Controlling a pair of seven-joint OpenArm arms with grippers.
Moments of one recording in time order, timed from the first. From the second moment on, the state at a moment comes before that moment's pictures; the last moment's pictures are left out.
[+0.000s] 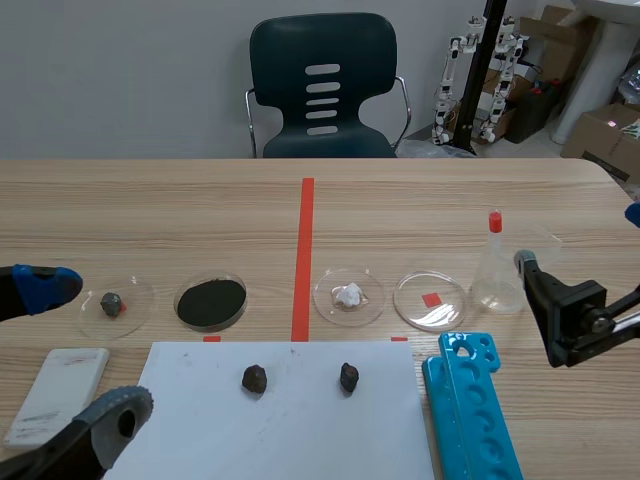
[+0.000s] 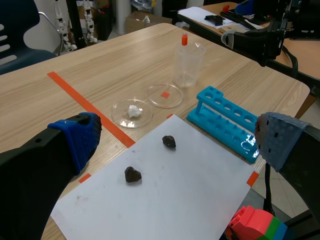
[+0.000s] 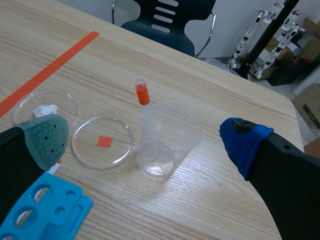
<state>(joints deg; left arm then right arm) 59.2 -35.4 -10.6 119.3 -15.7 -35.8 -27.7 -38.7 29.7 9.2 108.3 10.4 9.9 11.4</state>
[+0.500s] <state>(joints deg) 59.2 -35.4 -10.6 119.3 -15.7 -35.8 -27.7 -38.7 29.7 9.2 108.3 10.4 9.9 11.4</state>
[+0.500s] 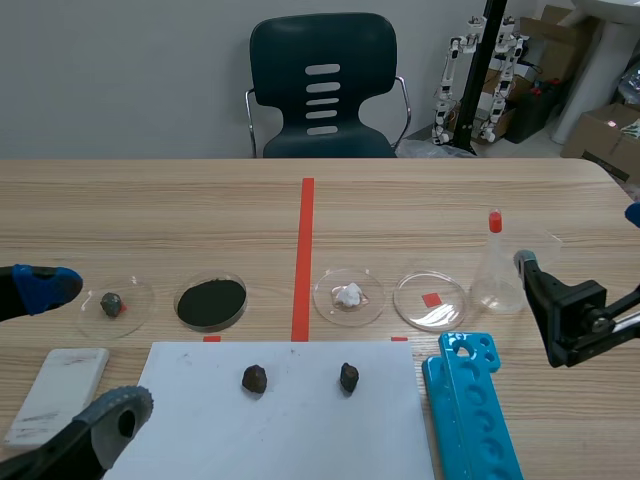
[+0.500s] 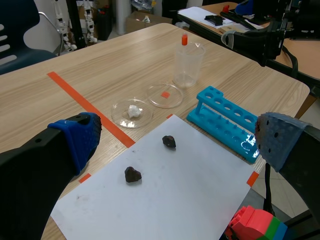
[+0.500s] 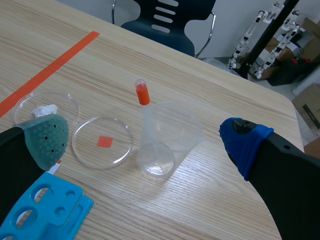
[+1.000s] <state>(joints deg) 59.2 -35.4 -10.6 119.3 -15.7 -35.8 -27.7 -51.7 29.7 9.2 120.7 10.4 11.9 11.4</state>
